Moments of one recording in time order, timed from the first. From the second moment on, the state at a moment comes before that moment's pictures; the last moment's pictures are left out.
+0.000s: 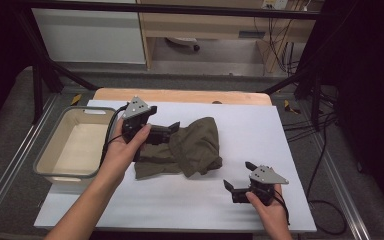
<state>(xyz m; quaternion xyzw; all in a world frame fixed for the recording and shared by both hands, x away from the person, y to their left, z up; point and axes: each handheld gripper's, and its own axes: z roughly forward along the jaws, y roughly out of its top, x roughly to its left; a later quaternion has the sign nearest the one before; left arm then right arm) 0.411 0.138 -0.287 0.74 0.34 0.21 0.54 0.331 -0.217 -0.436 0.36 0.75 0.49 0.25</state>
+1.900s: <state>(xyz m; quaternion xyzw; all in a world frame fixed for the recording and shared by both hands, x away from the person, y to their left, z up) 0.388 0.261 -0.324 0.72 0.40 0.26 0.51 0.332 -0.214 -0.440 0.37 0.75 0.48 0.25</state>
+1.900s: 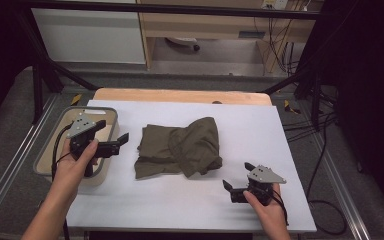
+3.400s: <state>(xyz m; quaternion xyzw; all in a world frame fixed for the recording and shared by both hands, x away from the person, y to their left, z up) 0.335 0.303 -0.372 0.72 0.41 0.28 0.48 0.327 -0.219 -0.433 0.37 0.74 0.50 0.25</state>
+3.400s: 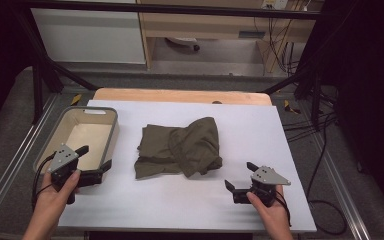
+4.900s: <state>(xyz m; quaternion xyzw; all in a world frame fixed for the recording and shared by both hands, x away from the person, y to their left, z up) 0.314 0.294 -0.400 0.74 0.39 0.26 0.47 0.330 -0.217 -0.439 0.37 0.75 0.48 0.24</state>
